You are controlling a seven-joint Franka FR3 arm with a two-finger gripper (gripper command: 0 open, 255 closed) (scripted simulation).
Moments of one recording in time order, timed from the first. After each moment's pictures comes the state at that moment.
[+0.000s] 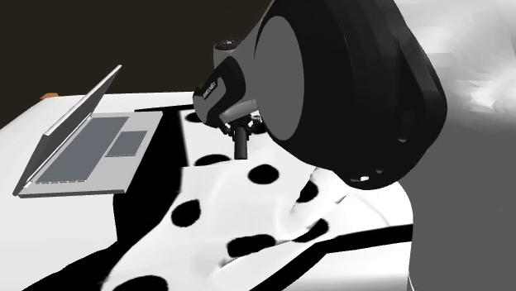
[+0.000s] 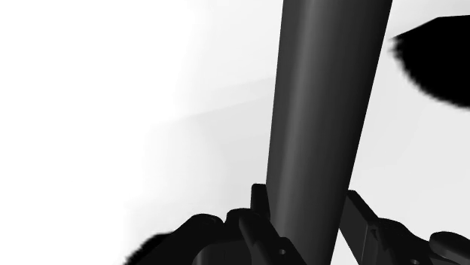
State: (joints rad) arm 0.02 0.46 0.14 -1.80 -0.24 2.46 0.44
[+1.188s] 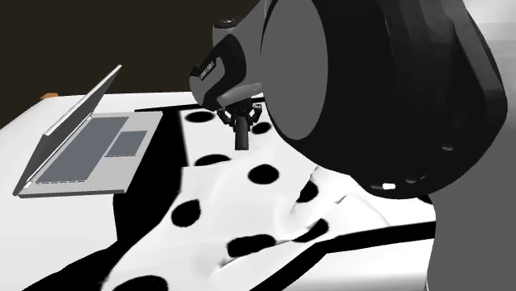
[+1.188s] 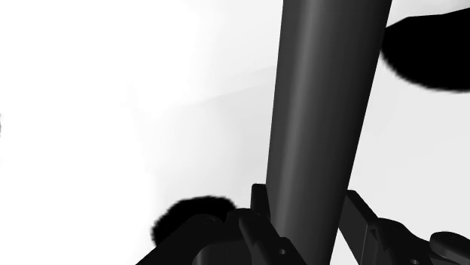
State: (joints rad) arm 0.01 0.40 0.15 -1.77 -0.22 2.37 0.42
